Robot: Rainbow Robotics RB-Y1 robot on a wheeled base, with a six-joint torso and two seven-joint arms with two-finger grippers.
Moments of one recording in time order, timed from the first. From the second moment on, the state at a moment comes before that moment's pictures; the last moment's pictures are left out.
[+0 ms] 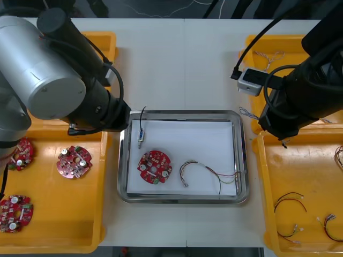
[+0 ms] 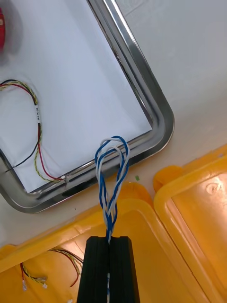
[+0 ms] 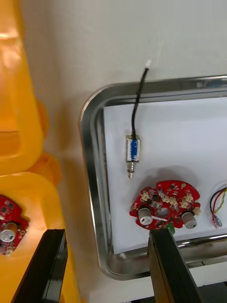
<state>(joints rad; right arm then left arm) -0.68 -0.80 0.23 -2.15 -1.04 1.92 1.73 -0.64 0.58 -0.32 -2.12 0.71 1.91 -0.79</state>
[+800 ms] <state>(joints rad) -0.84 -0.59 0.52 -1.94 -0.85 1.80 1.96 -0.66 0.78 -0.08 -1.93 0.77 1.91 -0.79</state>
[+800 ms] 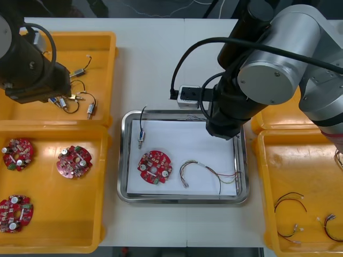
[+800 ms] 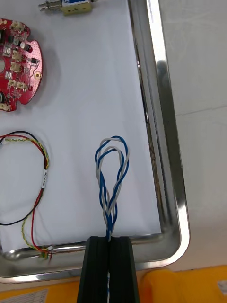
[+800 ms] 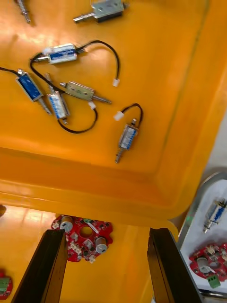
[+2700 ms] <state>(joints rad) -0.78 -0.54 0.72 -1.71 -0.66 1.47 2.14 -0.75 0.81 0.00 -1.36 0.65 1.62 -1.20</state>
